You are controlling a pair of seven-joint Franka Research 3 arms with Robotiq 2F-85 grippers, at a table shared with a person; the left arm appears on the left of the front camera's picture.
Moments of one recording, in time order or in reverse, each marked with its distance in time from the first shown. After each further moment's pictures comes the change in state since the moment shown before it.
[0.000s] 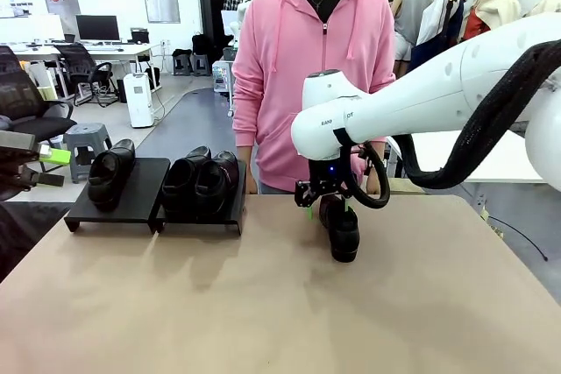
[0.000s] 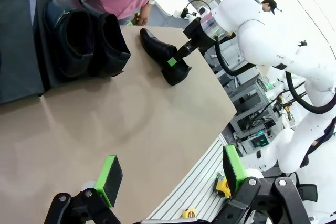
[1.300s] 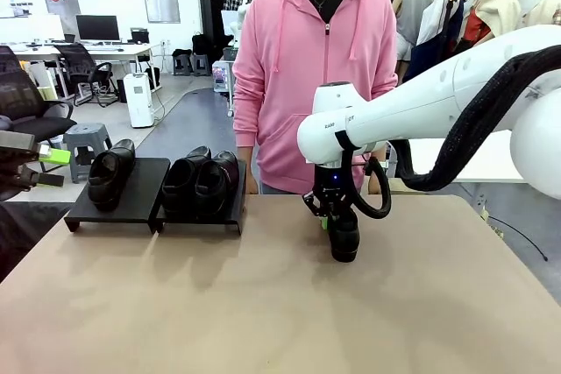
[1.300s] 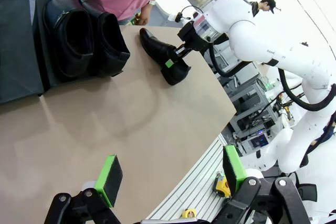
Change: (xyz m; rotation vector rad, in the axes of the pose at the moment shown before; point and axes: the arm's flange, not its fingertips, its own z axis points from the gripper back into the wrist) left arm 0.000 0.000 0.000 -0.002 0.001 0.000; right arm 0.008 -0.015 -0.031 0.063 0.045 -0.085
